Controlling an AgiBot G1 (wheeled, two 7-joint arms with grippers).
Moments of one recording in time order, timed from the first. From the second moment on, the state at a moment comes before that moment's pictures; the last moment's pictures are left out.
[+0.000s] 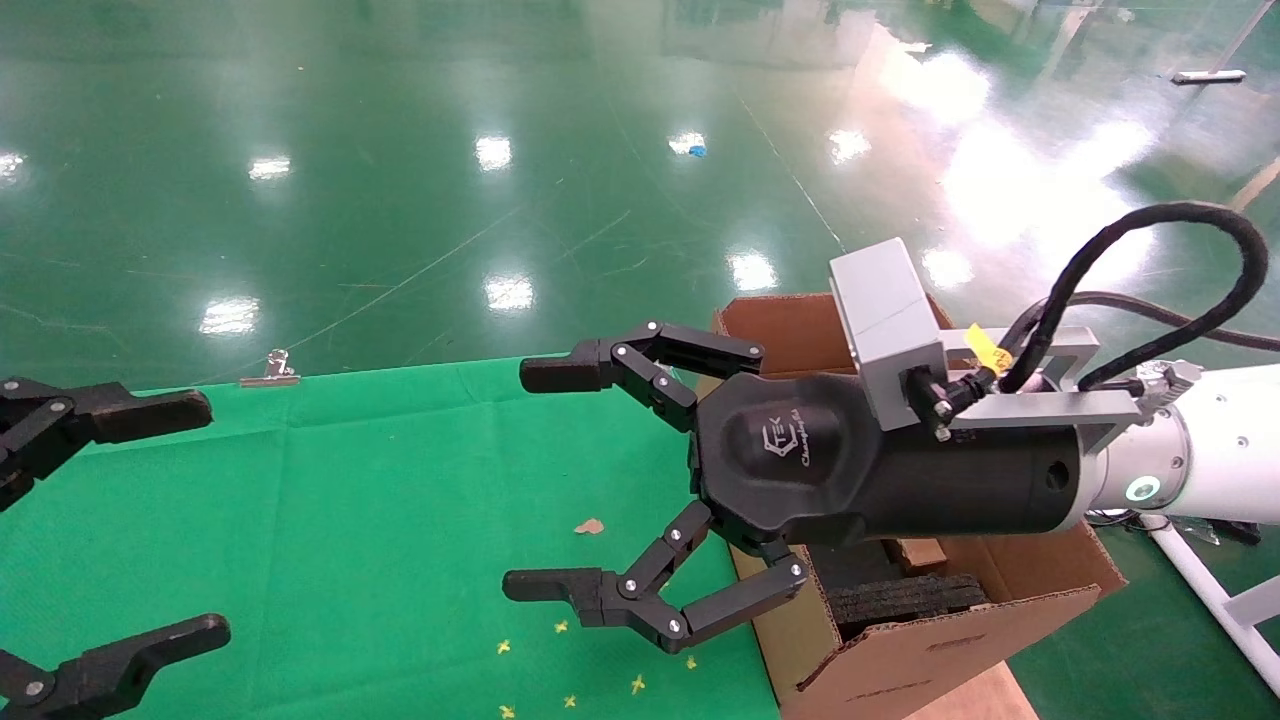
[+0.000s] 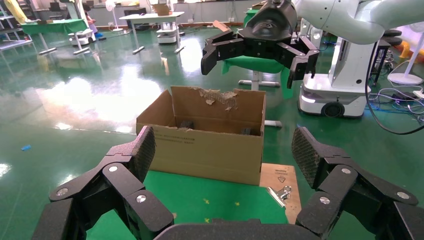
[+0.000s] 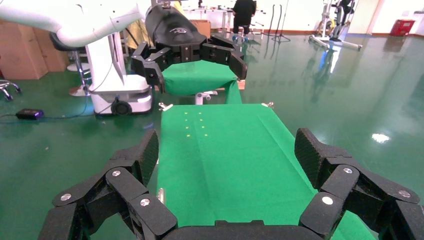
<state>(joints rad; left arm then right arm) -1.08 0.60 0.30 -1.28 0.72 1.49 -0.18 1.07 -0.61 -0.27 1.29 -0.73 -1.50 0.19</state>
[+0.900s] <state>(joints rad) -1.08 0.60 0.30 -1.28 0.72 1.49 -0.18 1.07 -0.61 -0.28 1.28 -0.73 -1.49 0.19</state>
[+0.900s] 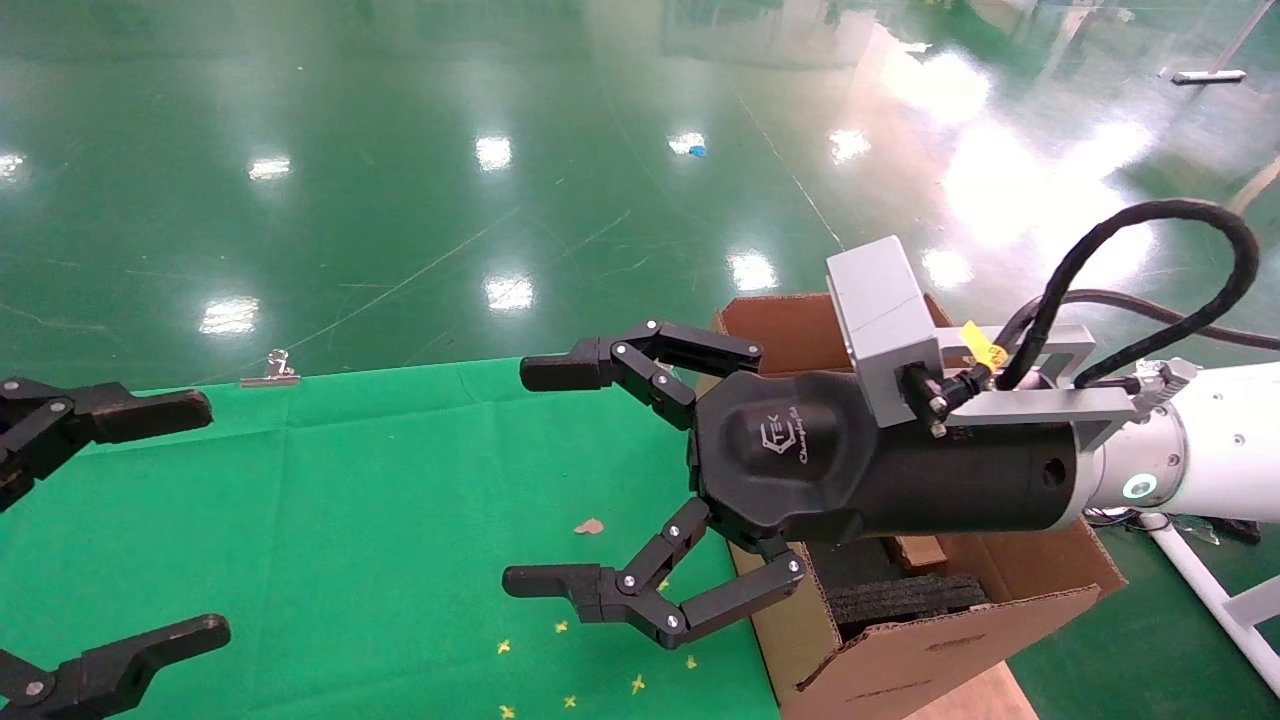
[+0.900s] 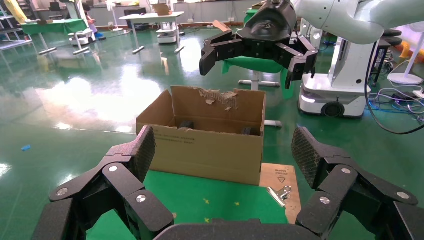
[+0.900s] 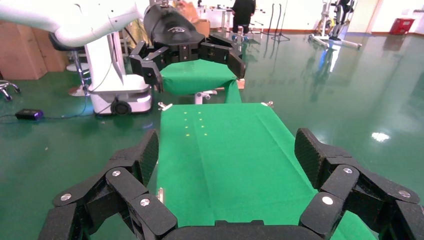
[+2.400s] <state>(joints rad) -1.08 0.60 0.30 -1.28 0.72 1.49 -0.18 1.08 -0.61 -0.28 1.28 -0.73 -1.49 0.19</state>
